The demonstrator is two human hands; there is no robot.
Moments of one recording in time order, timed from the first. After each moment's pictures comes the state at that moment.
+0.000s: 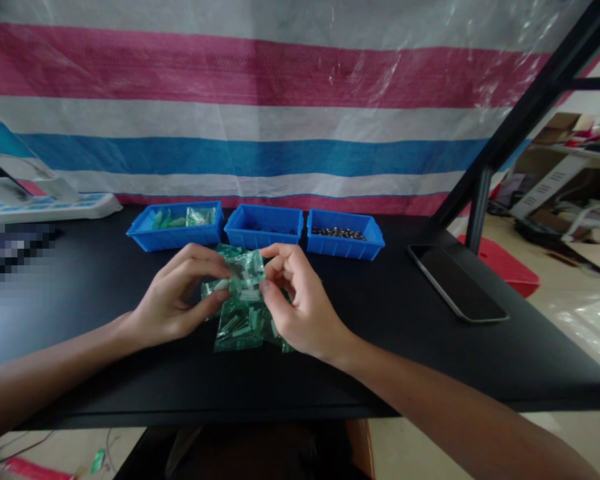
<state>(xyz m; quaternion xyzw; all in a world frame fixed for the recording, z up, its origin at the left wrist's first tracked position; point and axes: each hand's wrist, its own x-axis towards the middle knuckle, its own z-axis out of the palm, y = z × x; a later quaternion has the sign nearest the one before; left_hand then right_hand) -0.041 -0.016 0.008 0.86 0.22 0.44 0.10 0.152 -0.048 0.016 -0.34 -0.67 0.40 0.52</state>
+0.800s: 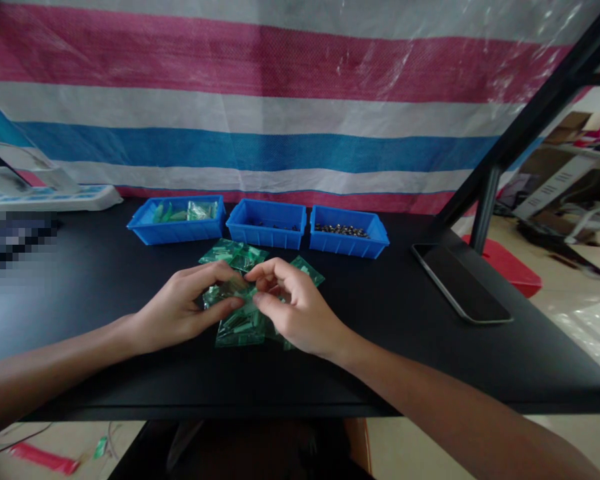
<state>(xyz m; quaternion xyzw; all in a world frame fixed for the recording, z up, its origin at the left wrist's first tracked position) -0.034 -0.026 0.014 0.88 0.28 0.34 0.17 0.150 -0.046 0.015 -0.38 -0.65 0.51 0.42</state>
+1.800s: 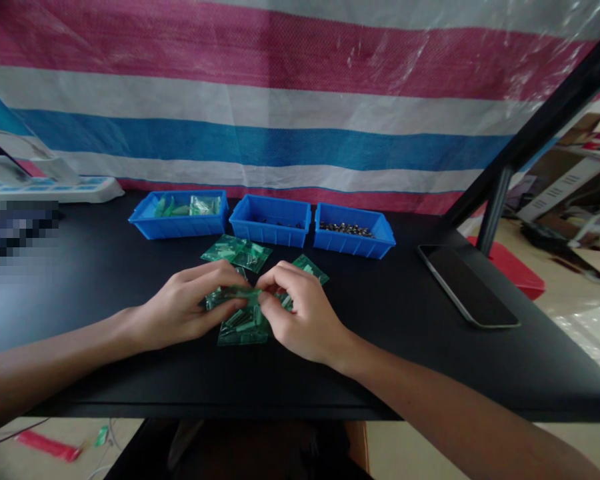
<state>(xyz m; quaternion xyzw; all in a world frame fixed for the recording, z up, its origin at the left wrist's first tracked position) -0.040 -0.023 0.007 0.91 0.25 0.31 0.12 0.152 -0.045 0.013 -0.38 -0.78 0.29 0.40</state>
